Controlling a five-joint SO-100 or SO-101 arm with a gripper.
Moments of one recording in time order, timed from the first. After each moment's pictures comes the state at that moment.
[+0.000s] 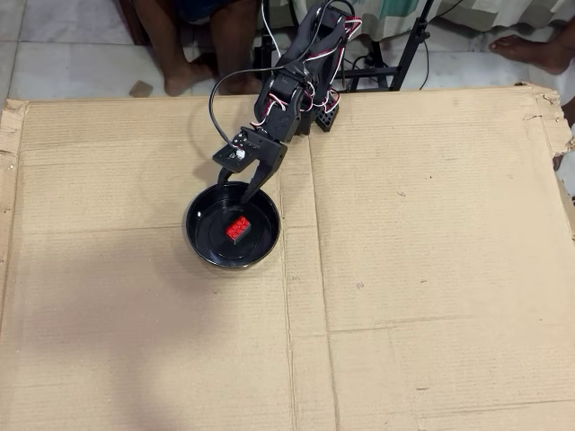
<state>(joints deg) 31.7 138.1 148.1 26.2 90.0</state>
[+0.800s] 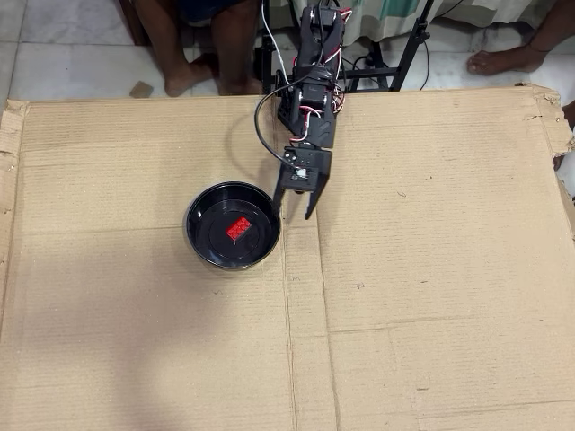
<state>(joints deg) 8.1 140.6 150.1 26.2 90.1</state>
